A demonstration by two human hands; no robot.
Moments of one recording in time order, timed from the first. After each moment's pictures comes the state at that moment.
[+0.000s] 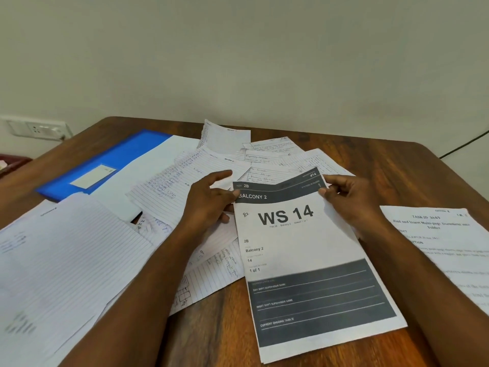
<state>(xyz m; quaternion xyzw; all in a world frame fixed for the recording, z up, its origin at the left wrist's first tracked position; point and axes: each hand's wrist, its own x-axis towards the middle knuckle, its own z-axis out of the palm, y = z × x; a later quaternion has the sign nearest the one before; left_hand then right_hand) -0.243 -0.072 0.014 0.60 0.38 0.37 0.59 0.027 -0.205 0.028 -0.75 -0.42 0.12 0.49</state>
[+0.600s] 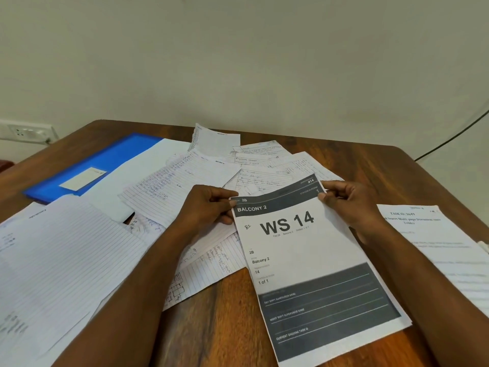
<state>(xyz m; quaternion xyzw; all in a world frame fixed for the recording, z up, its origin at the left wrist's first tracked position) -0.244 -0.072 0.008 0.65 0.35 0.31 0.60 0.034 -0.238 0.036 -0.73 -0.40 0.17 0.53</state>
